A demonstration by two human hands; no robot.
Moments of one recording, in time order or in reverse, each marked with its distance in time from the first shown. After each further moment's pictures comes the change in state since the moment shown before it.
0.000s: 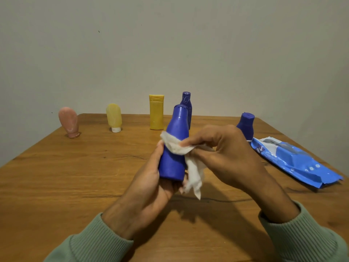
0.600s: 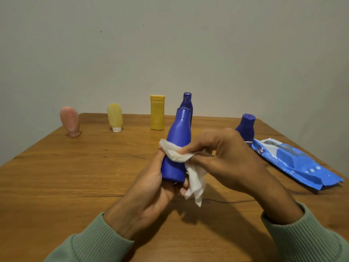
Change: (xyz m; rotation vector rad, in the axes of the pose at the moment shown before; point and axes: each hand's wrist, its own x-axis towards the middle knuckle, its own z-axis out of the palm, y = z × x) left_hand -0.001 -0.001 0.000 0.063 -0.038 -0.004; right_hand -0.002 -0.004 -0.002 -0.054 -0.092 0.004
